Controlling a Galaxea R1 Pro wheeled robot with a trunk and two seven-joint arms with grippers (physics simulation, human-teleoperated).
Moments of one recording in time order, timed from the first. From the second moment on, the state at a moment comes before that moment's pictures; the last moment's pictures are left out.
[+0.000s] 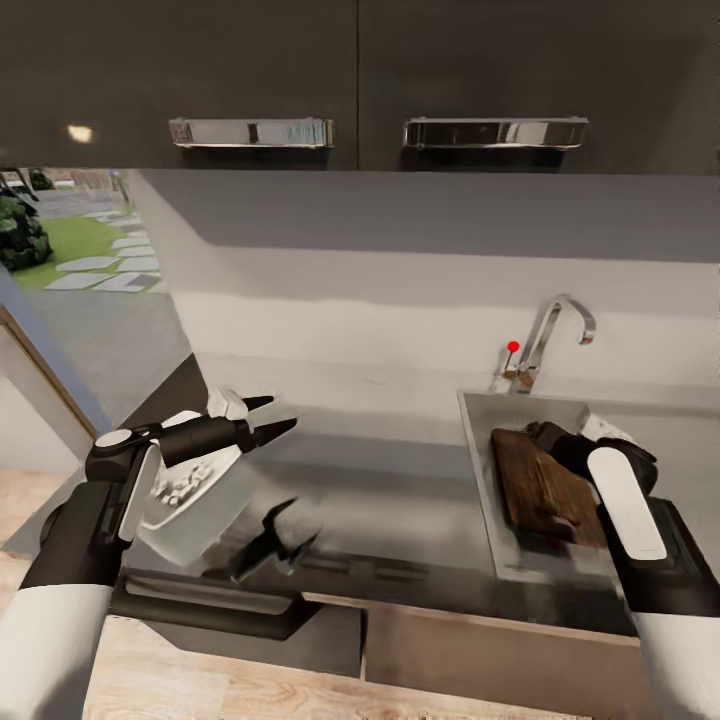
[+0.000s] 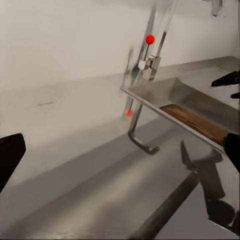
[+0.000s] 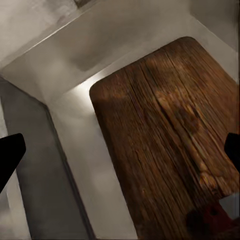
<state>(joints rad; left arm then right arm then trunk) -0.71 0.17 0.07 -1.34 0.11 0.49 -1.04 -0.64 -0.22 -0.04 -1.48 -0.96 0.71 -0.80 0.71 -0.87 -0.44</state>
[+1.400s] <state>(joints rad) -0.71 0.12 0.06 -1.34 0.11 0.49 -1.04 -0.63 -0.43 -0.26 -1.48 -0.40 0.65 0.68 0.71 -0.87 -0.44</state>
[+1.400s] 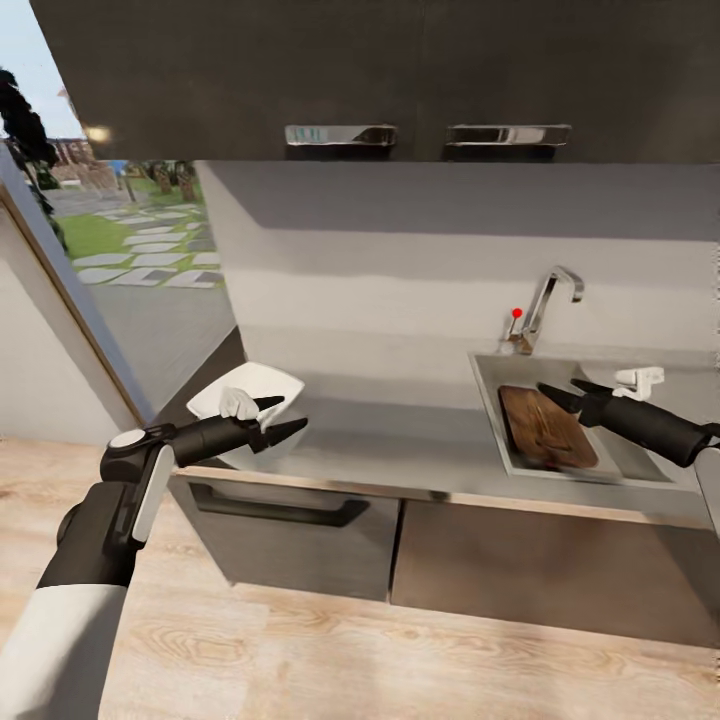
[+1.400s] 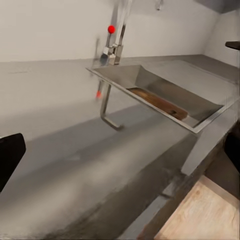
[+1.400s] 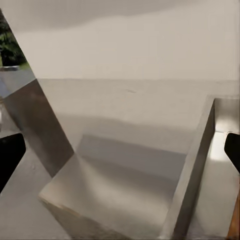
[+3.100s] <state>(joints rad) -0.58 0.17 0.23 -1.39 0.09 0.67 -0.83 -0.49 -0.41 -0.35 -1.45 -0.01 0.65 0.55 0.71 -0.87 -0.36</state>
